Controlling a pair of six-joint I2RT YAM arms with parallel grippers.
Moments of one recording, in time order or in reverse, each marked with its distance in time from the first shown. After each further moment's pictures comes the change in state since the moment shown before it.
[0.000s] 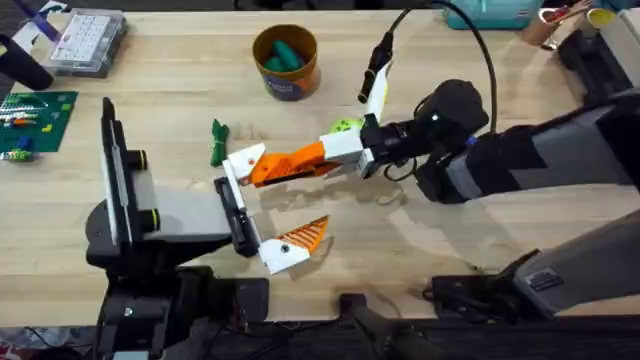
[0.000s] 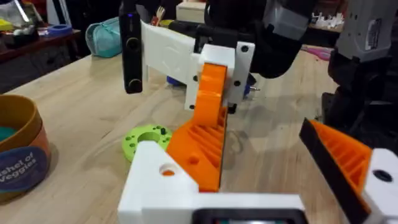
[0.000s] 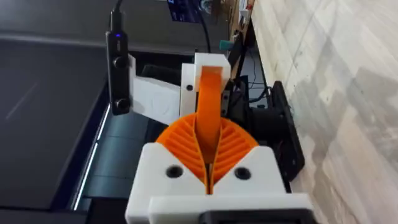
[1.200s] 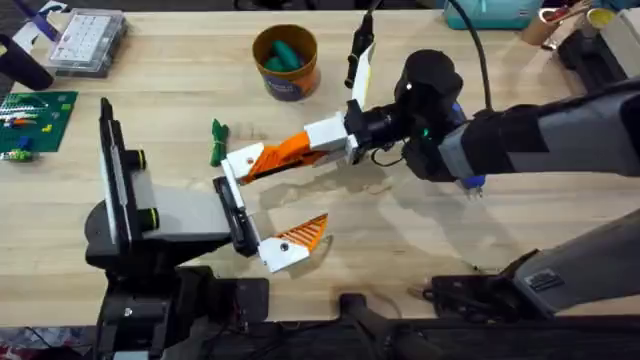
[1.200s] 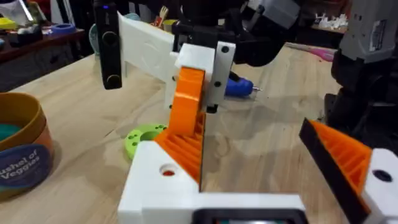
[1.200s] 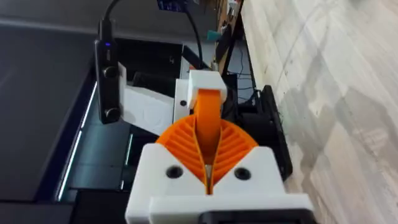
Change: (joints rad) left arm 0.006 0.000 0.000 -0.001 -0.003 -0.003; right arm 0.013 0.000 0.160 -0.342 -0.045 -0.212
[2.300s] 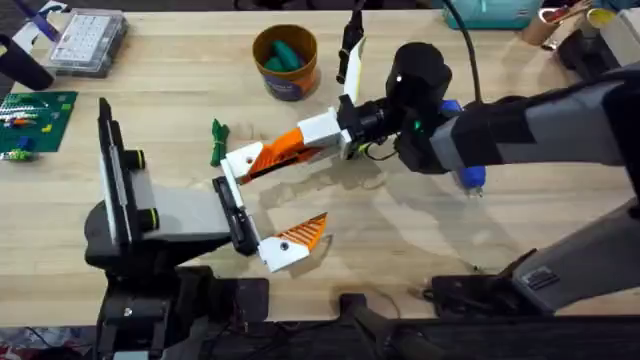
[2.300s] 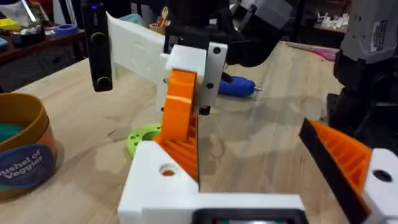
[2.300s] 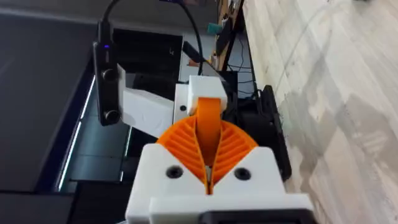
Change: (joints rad) left arm 0.000 0.000 0.000 0.001 -0.005 0.004; right arm 0.010 0.042 0.065 -0.025 -0.026 -0.014
